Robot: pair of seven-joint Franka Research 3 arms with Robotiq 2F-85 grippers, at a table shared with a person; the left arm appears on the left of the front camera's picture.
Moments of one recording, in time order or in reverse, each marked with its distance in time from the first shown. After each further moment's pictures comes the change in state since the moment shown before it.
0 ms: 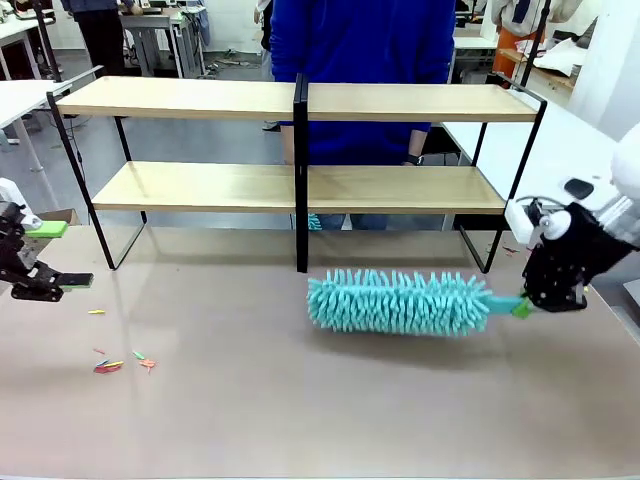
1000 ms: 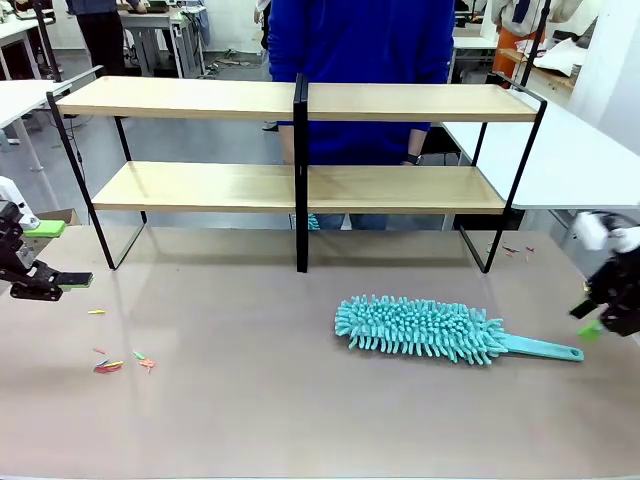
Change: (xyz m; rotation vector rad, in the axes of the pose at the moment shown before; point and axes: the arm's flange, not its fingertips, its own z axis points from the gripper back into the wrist) left arm 0.000 -0.001 -0.001 0.002 0.006 -0.008; right arm -0.107 0.007 0.035 -0.016 -0.082 -0.232
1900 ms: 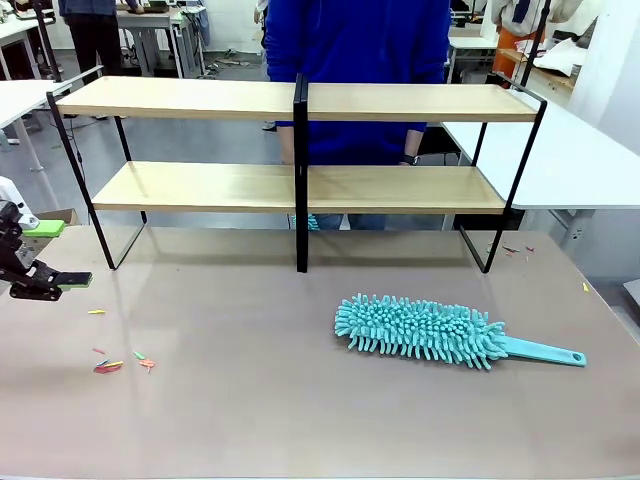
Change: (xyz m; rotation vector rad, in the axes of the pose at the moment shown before) left arm 0.000 0.000 0.001 -0.001 -0.002 0.000; right arm -0.076 0.109 0.065 0.658 -0.579 -0.930
